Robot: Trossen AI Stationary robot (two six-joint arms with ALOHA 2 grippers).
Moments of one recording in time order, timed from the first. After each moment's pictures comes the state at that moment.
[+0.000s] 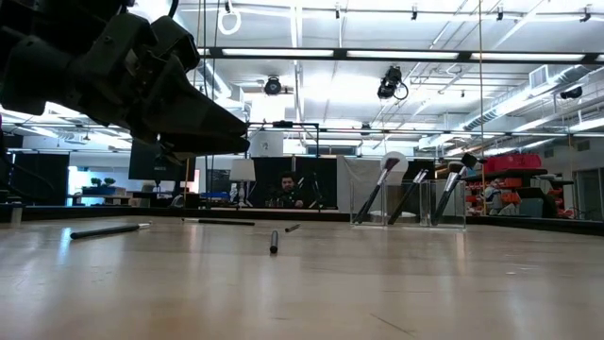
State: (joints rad) left arm -0.41 1.66 0.39 0.99 -0.45 -0.33; right arm 0.97 1.85 1.20 -0.91 0.17 2.27
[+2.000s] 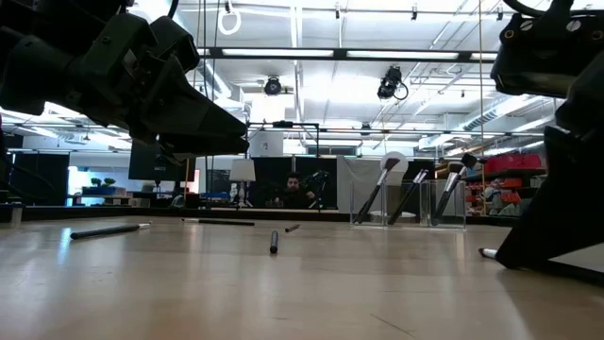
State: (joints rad) left arm -0.41 1.66 0.39 0.99 -0.45 -0.33; right arm 0.77 2.06 1.20 -0.61 0.70 1.40
